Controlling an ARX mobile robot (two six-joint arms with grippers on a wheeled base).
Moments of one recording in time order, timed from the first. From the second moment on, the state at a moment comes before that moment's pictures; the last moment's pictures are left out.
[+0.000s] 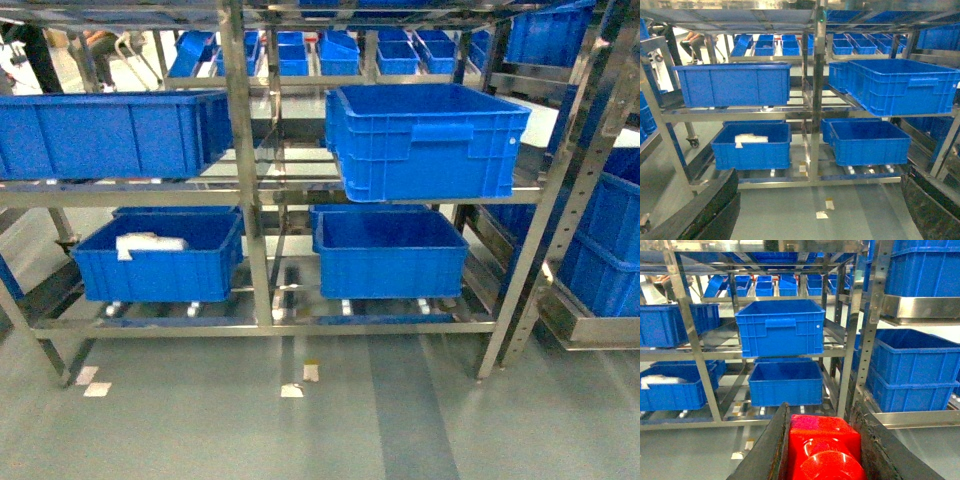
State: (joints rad) left arm 0.00 0.01 0.02 0.00 0.00 0.00; right arm 0.00 0.00 0.01 0.00 0.00 0.01
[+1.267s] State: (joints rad) left arm 0.00 0.01 0.02 -0.01 0.00 0.00; right arm 0.00 0.00 0.01 -0.01 0.00 0.01
